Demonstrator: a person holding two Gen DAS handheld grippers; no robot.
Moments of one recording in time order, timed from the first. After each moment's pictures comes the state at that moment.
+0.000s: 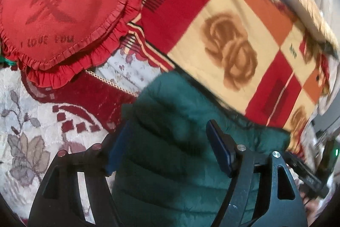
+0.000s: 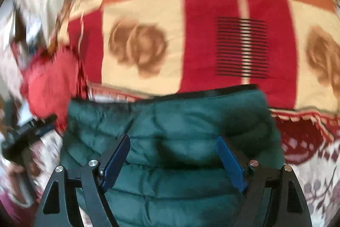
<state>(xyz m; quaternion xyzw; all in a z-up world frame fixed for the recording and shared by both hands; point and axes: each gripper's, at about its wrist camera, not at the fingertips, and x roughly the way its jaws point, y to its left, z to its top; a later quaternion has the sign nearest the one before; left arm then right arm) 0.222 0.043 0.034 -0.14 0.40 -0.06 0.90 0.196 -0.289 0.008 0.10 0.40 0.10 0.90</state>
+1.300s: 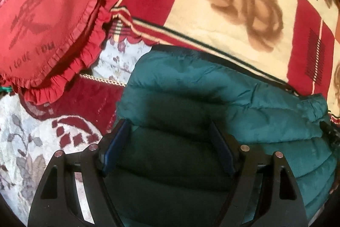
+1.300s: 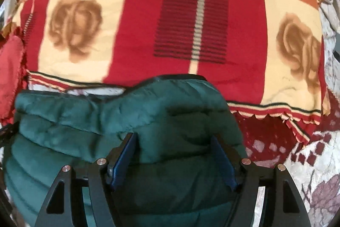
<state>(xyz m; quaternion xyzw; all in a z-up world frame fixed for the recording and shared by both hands) 0.260 -0.004 -0.048 0.00 0.41 -0.01 0.91 0.227 -0.358 -0.059 0.06 0.41 -0.04 0.91</state>
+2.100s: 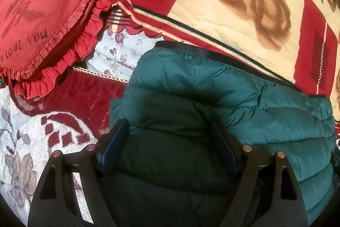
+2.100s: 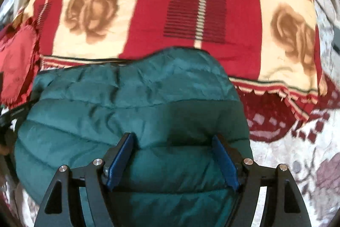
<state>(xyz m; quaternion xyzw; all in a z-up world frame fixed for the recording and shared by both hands) 0.272 0.000 -0.062 -0.02 0.41 -0.01 0.91 0.174 -0.346 -0.073 0.08 0.40 -0.03 0.91</state>
